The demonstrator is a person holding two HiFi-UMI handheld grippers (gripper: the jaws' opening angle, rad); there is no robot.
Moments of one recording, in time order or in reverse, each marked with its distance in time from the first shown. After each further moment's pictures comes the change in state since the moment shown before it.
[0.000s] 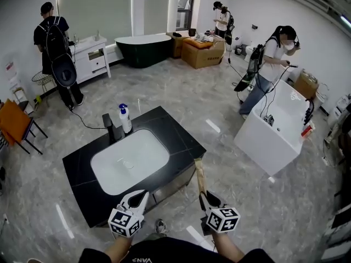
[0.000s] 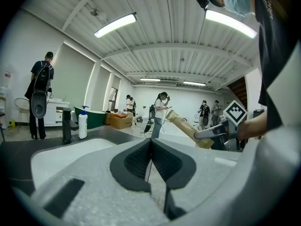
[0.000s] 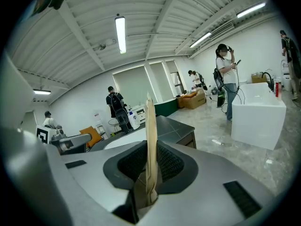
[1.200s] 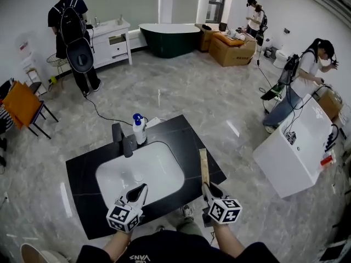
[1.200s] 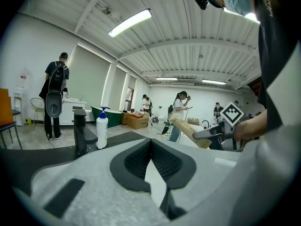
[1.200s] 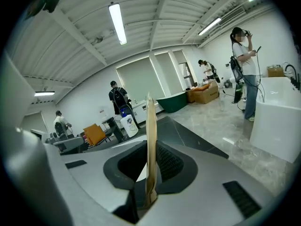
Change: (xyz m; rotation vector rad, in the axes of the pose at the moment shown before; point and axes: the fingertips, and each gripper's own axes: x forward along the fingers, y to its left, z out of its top) left arm 0.092 0.154 0.028 -0.062 0.007 0.189; right arm 0.216 -0.023 0.080 -0.017 0.091 0.115
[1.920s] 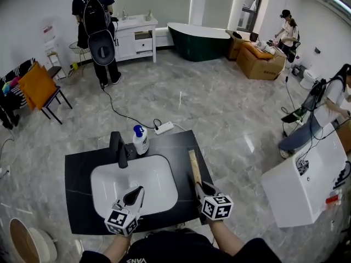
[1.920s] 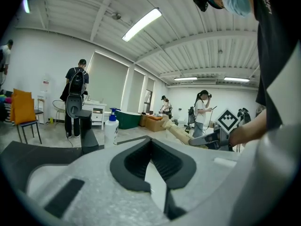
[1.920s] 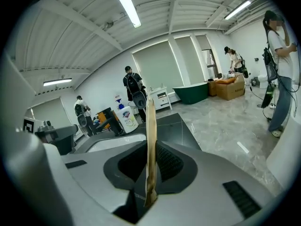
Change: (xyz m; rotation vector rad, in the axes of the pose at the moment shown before) left arm 0.072 0.026 0.013 -0.053 -0.033 0.263; right arm 0.134 -0.046 0.040 -0.160 0.173 0.206
